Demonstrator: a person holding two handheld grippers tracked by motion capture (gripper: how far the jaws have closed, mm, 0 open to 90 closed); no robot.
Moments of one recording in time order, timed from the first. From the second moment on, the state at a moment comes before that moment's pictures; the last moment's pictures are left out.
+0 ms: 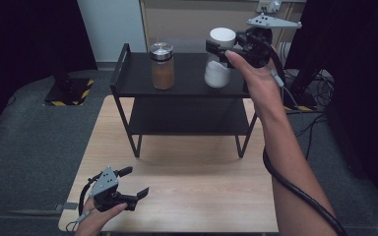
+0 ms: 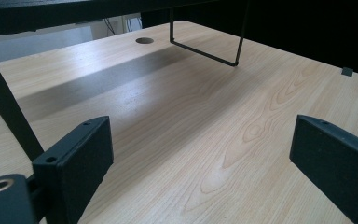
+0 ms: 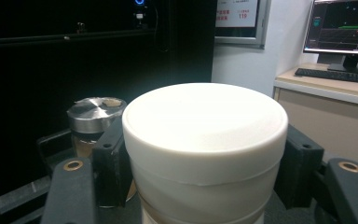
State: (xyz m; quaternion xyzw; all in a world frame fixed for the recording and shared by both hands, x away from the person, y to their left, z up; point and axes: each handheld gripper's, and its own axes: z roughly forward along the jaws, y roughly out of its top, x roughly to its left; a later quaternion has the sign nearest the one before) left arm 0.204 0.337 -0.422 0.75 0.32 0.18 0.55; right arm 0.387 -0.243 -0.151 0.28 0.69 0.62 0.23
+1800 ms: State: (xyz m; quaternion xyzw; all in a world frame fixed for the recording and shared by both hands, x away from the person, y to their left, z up) left arm 0.202 0.335 -0.425 0.75 0.33 0.18 0.54; right arm 0.283 -0.294 -0.194 0.28 0.68 0.62 0.27
